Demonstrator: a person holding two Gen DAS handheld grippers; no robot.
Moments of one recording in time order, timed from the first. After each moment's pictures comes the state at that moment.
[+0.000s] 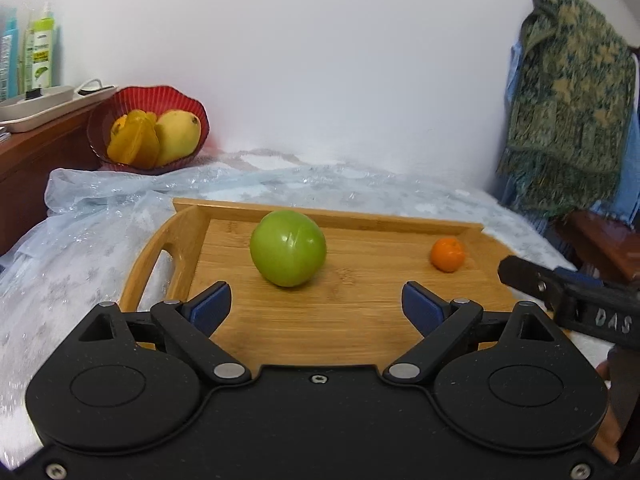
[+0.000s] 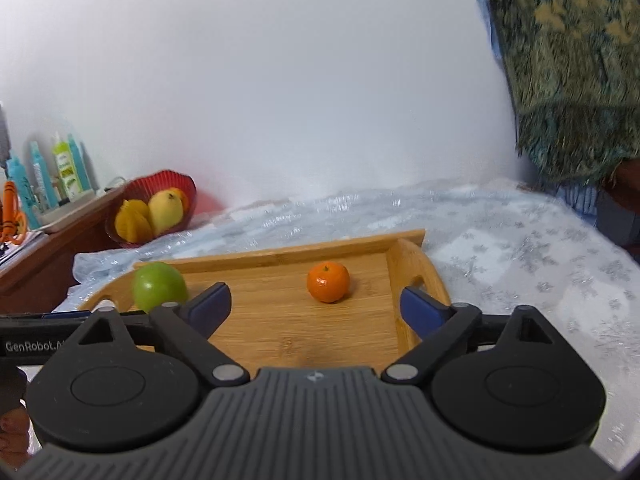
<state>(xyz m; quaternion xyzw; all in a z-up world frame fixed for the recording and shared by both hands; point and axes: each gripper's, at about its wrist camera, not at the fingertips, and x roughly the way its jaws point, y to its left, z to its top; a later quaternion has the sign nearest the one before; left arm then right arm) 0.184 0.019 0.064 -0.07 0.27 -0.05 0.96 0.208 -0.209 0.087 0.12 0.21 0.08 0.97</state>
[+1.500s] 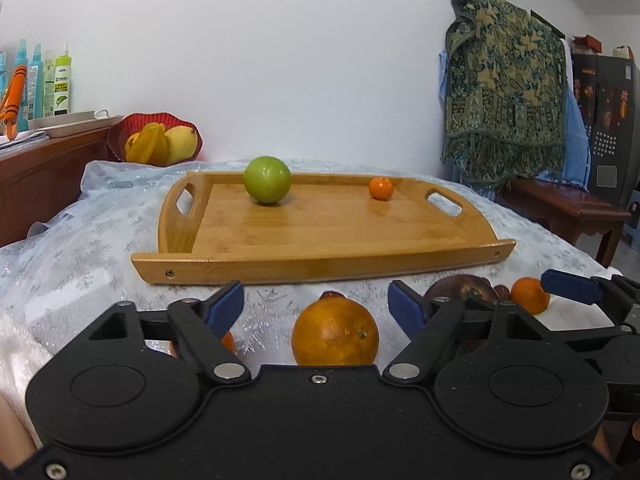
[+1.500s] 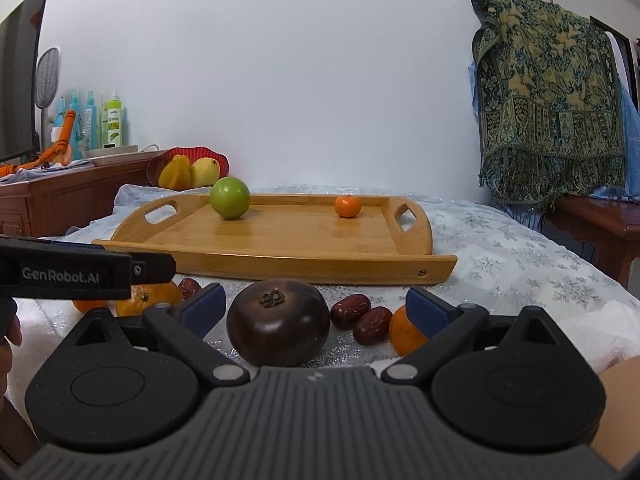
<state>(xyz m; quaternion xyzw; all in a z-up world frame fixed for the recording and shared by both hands) 0.000 0.012 0.026 -0.02 0.21 -0.09 0.97 0.022 -0.153 0.045 0.02 0.17 0.05 0.98</state>
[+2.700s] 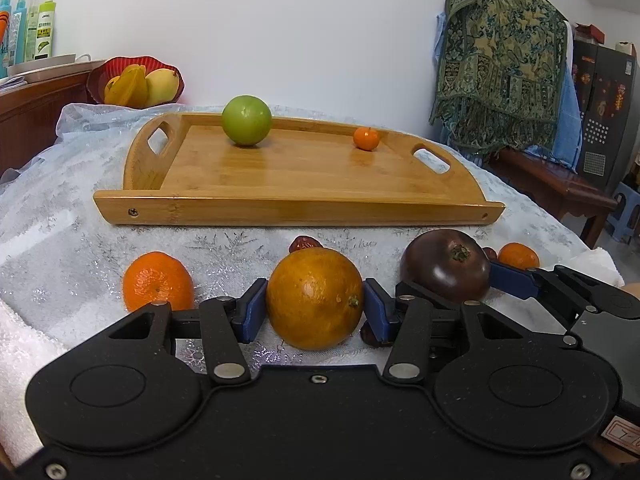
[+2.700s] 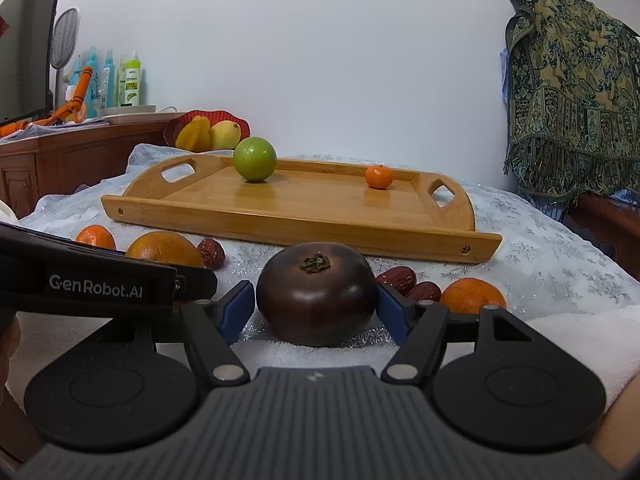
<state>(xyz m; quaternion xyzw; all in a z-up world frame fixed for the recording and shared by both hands) 0.015 0.005 0.004 -0.05 0.28 -0.11 0.95 0.040 -0.129 0.027 -0.01 0.20 0.07 0.98</state>
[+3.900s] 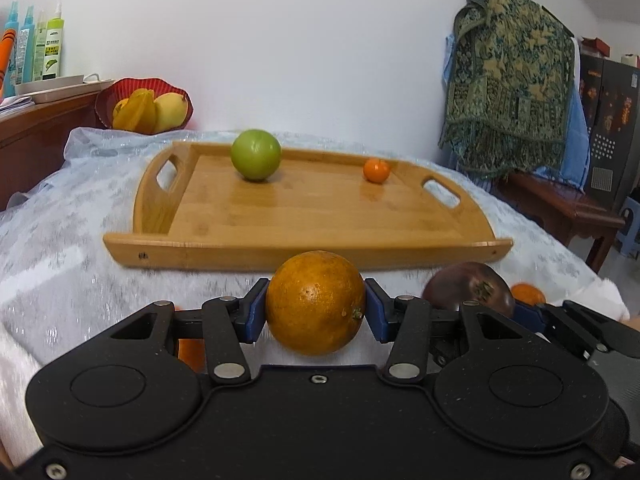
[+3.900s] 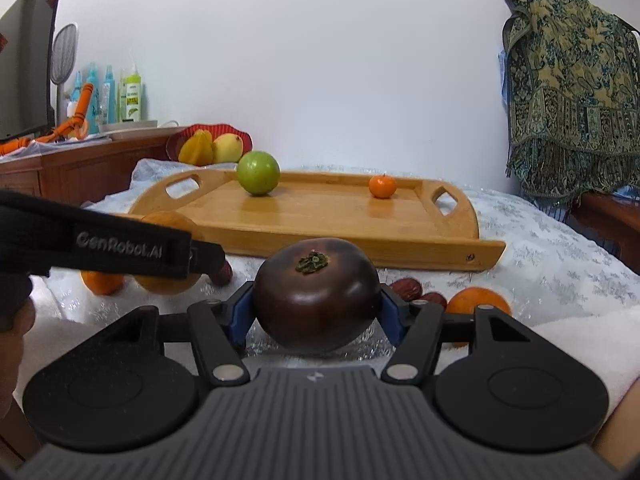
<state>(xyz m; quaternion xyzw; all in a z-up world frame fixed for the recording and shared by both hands) 0.029 0.009 0.026 -0.05 0.25 -0.10 0.96 0.038 -0.134 0.036 0.01 0.18 0.08 0.98</state>
